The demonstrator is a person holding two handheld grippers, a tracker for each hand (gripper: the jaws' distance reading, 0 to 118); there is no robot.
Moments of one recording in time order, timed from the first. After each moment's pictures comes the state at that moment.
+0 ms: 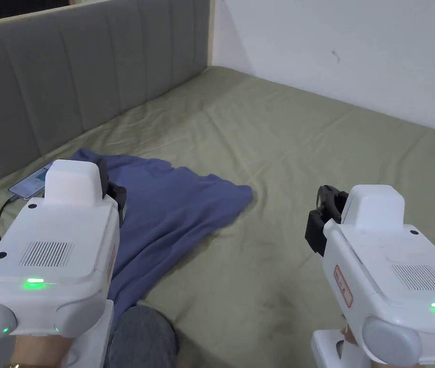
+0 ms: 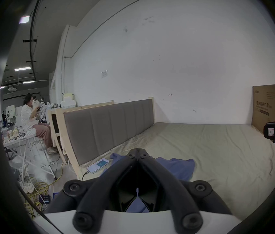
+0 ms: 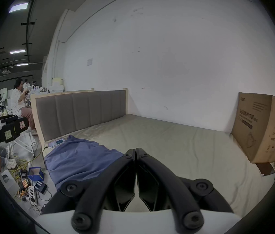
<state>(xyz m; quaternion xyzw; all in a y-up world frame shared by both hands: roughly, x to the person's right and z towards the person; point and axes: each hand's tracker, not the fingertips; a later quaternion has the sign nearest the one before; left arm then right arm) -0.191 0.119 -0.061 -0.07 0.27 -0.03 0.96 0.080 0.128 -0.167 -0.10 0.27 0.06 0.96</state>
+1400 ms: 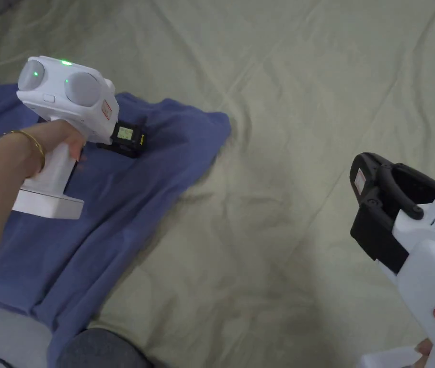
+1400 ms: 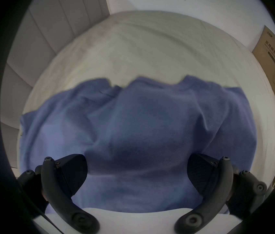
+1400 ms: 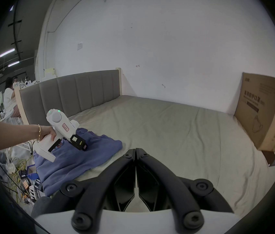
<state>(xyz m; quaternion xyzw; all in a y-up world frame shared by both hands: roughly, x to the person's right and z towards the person) -0.318 -0.063 -0.442 -0.58 0.05 0.01 0.82 0.079 0.078 -0.262 -0.21 0.24 0.05 0.95</state>
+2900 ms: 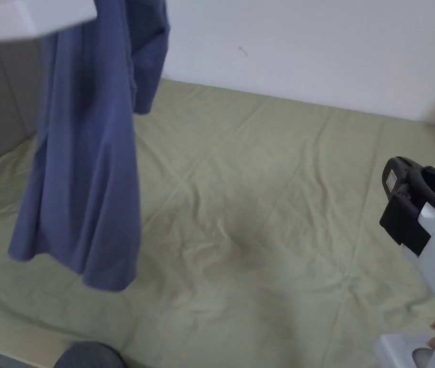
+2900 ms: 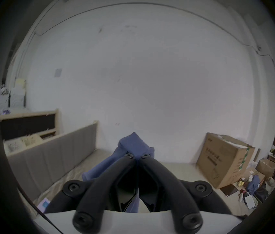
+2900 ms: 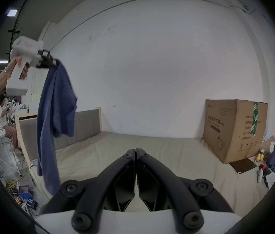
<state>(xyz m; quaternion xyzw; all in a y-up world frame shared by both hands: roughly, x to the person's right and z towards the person) -0.182 0.455 -0.231 -0.01 -0.01 0.07 1.00 0.202 0.194 -0.117 -0.03 0.14 0.01 0.99</state>
